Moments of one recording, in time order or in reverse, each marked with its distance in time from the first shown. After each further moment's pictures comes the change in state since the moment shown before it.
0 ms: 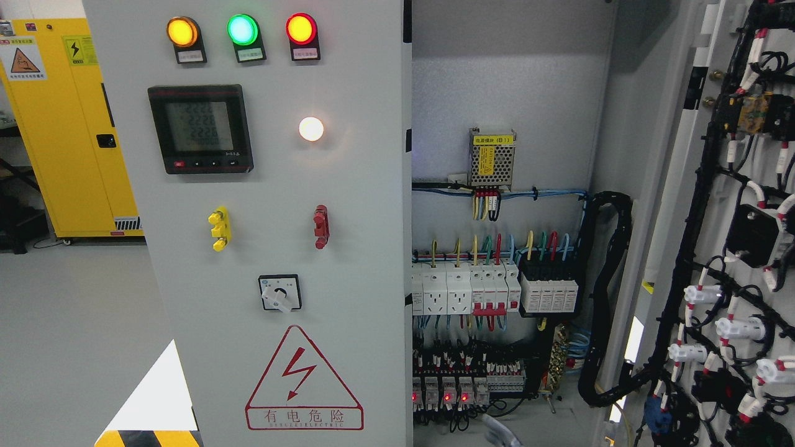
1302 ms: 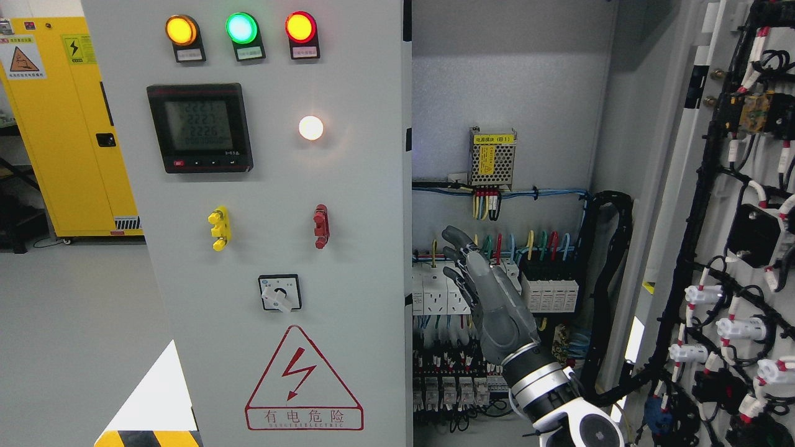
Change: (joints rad) left arm -0.035 -0.036 -0.003 -0.010 -0.007 0.001 0.000; right arm -0.615 0.109 -0.022 0.332 -0.132 0.249 -0.016
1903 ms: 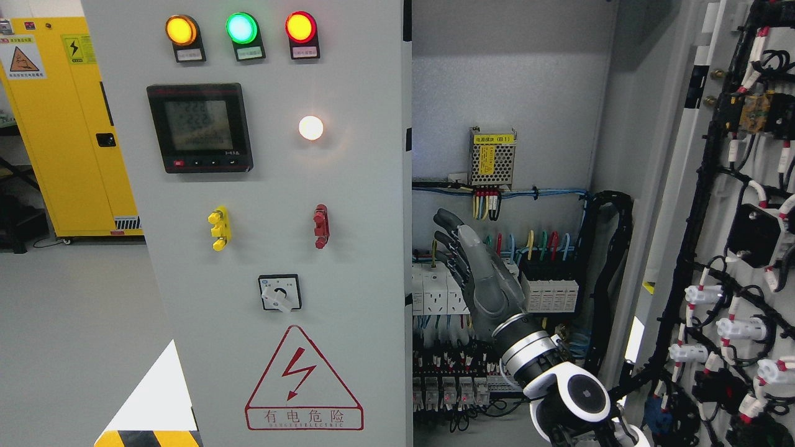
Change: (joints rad) left arm -0.001 -0.004 0.001 -0.001 0.000 0.005 -0.001; right arm -0.087 0.008 -0.004 0.105 -0.070 0.027 0.013
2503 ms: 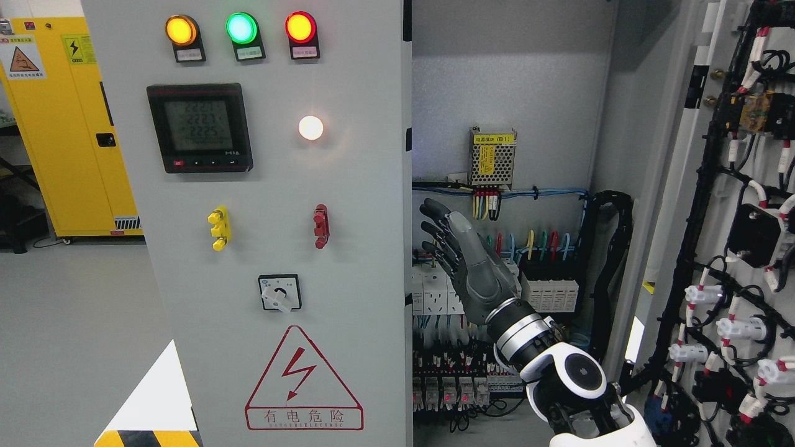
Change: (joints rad) left arm -0.002 -0.001 -0.001 0.000 0.000 -0.007 0.000; right arm -0.053 0.003 -0.006 0.044 -0.019 0.027 0.102
